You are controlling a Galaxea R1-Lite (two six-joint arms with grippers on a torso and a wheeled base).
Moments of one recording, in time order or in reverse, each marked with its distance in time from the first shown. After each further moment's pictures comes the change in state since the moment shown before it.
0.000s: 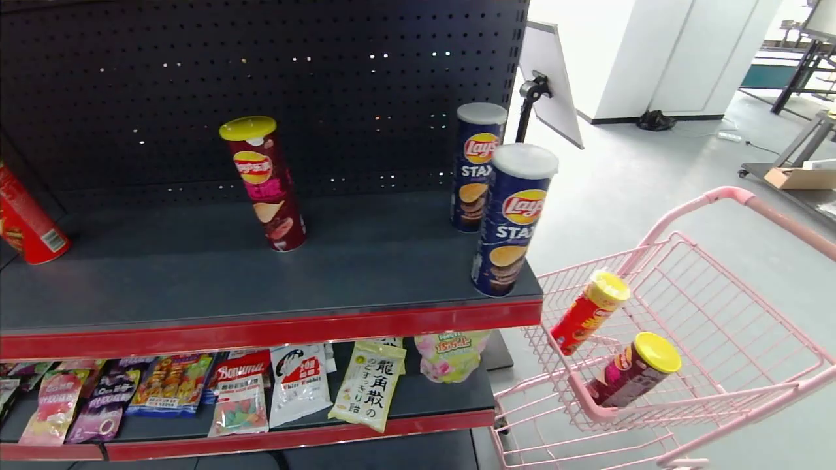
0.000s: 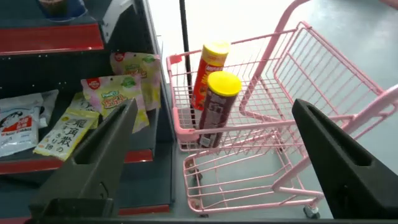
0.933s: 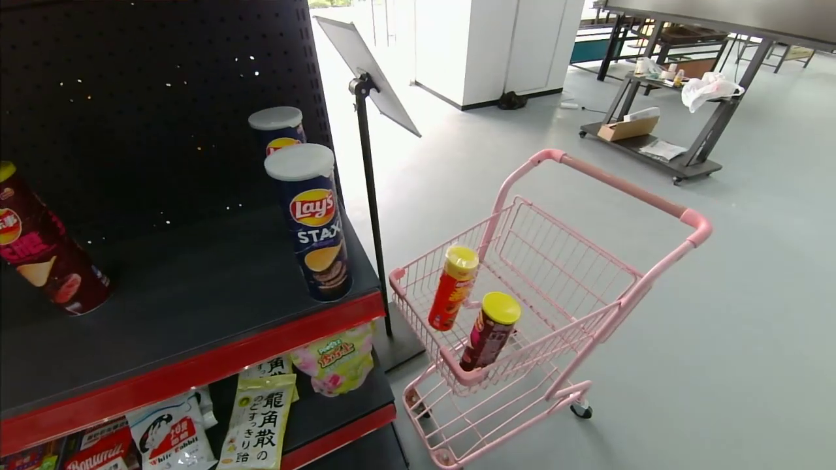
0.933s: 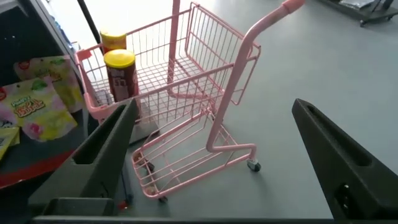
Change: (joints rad) left arm 0.001 0.000 0.000 0.000 0.000 0.000; right arm 0.000 0.000 0.000 0.001 0.000 0.005
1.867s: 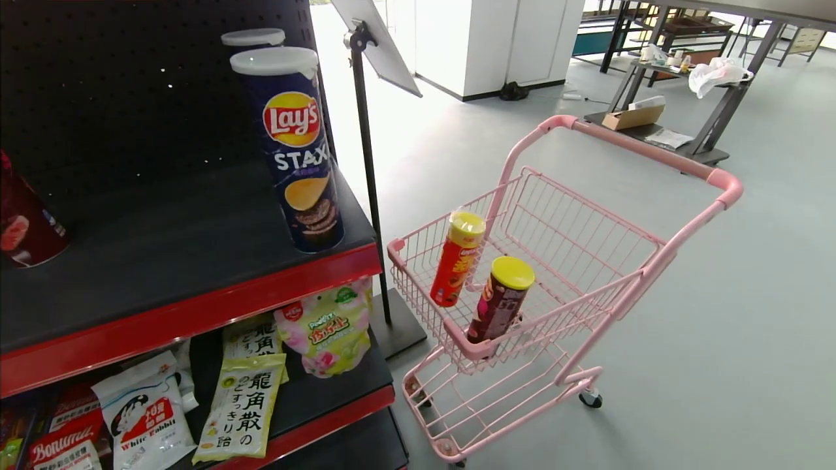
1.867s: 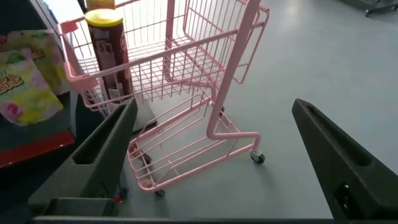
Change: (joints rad) left arm -0.001 0.000 0.000 0.000 0.001 0.000; right arm 0.000 0.000 -0.001 -0.001 -0.001 0.005
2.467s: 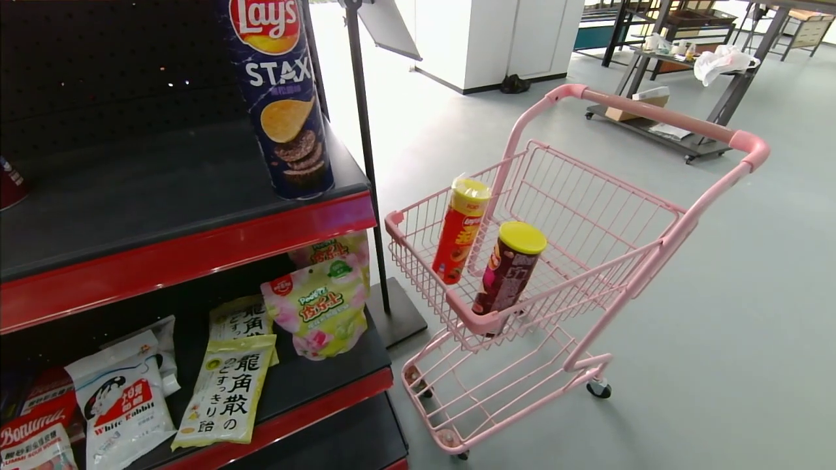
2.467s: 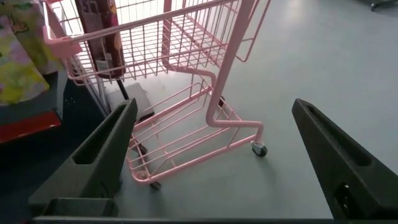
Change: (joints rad) left arm 0.000 0.000 0.000 0.000 -0.001 0.000; right arm 0.000 0.000 0.001 0.002 0.007 -0.014
